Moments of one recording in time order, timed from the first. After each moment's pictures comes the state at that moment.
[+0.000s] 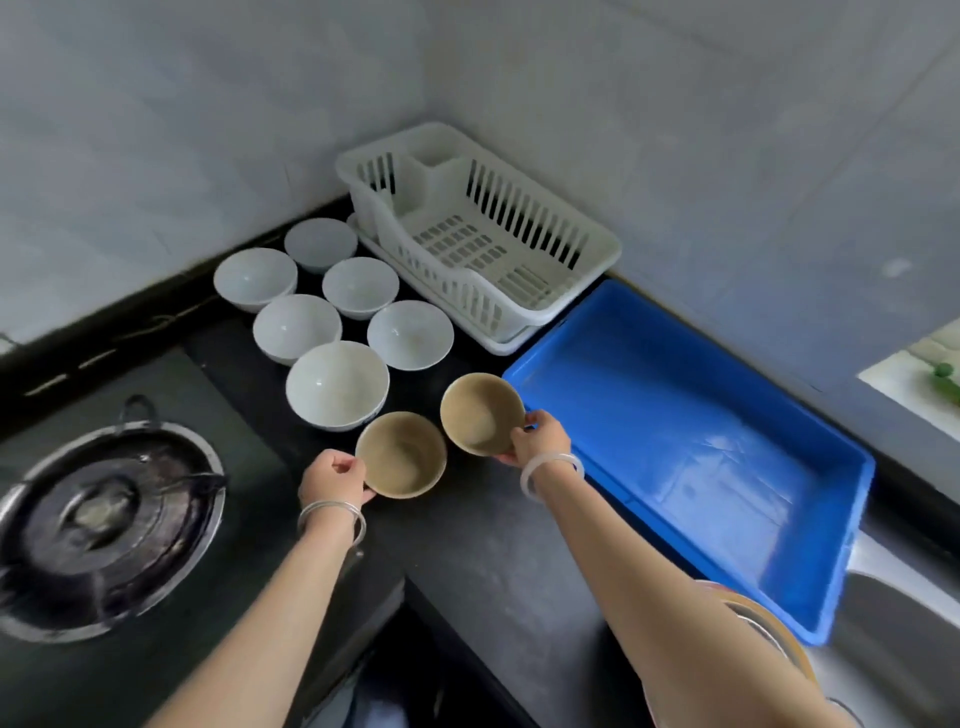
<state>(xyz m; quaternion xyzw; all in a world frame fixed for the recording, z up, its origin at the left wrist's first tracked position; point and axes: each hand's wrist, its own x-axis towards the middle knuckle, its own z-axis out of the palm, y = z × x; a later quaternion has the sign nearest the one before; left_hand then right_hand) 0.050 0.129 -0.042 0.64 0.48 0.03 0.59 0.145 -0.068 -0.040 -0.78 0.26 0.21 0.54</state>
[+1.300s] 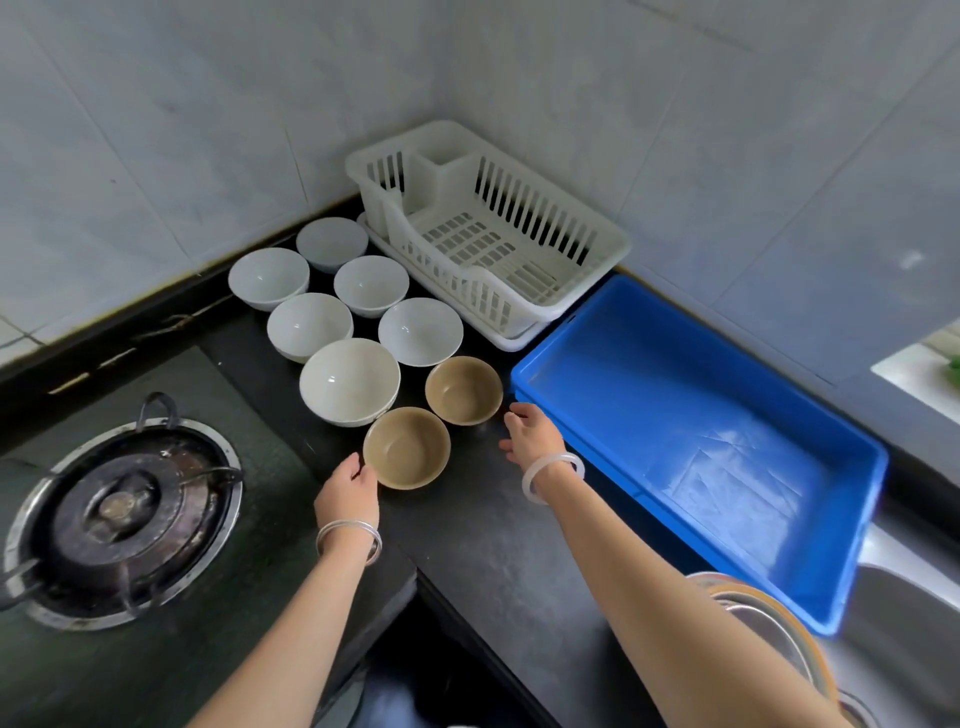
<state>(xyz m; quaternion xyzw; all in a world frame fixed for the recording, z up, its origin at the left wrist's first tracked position) 0.029 0.129 -0.053 0.74 0.45 -0.01 0.50 0.131 -0.053 -0.029 -0.79 0.19 0.24 0.53</state>
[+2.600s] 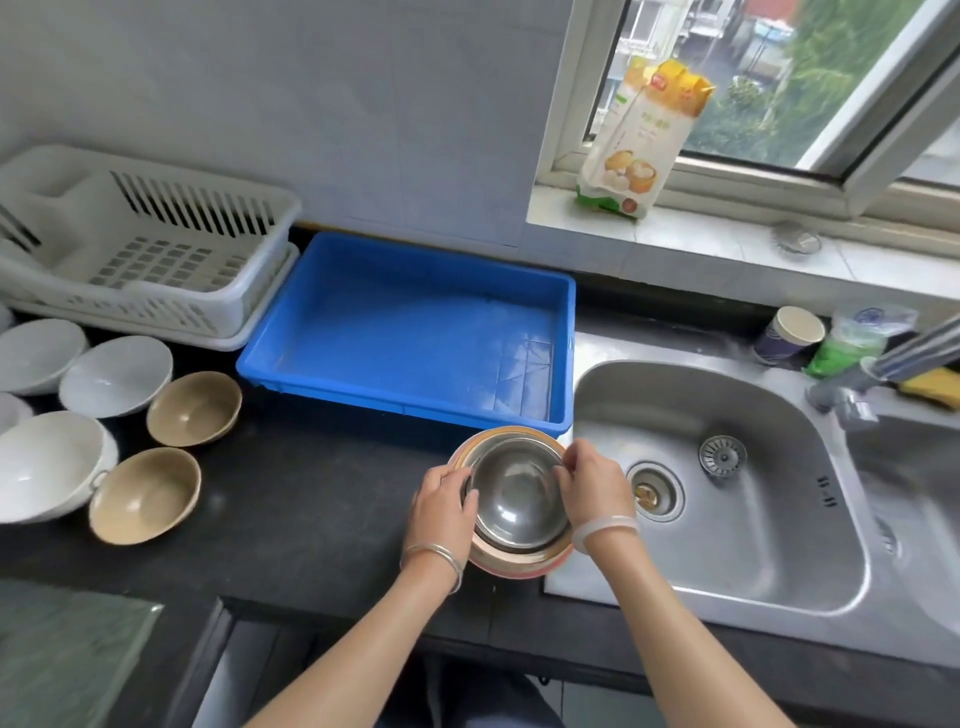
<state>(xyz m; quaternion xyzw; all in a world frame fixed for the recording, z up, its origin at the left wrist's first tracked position) -0.051 -0.163 -0.030 0.92 -0.08 -0.16 0.35 -0.089 -0.327 0.000 -0.92 0.32 0.02 0.23</state>
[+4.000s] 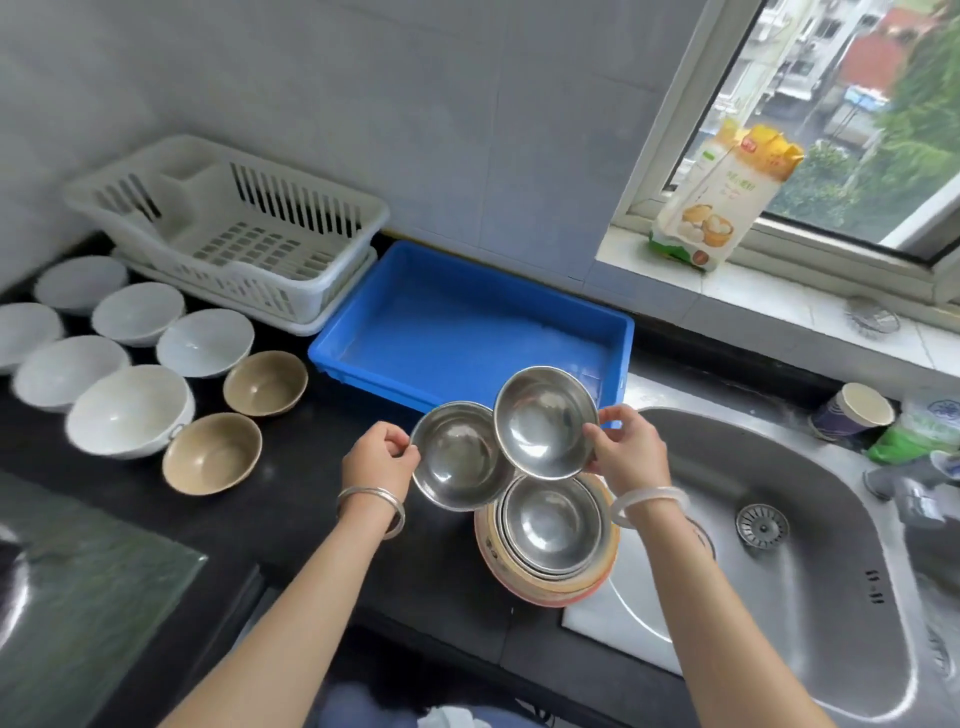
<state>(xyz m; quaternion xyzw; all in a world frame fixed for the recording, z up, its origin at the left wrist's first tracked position) 0.005 -0.087 0.024 0.86 0.12 -0.09 0.48 -0.035 -0.334 0.041 -0.80 0.32 -0.08 0.50</state>
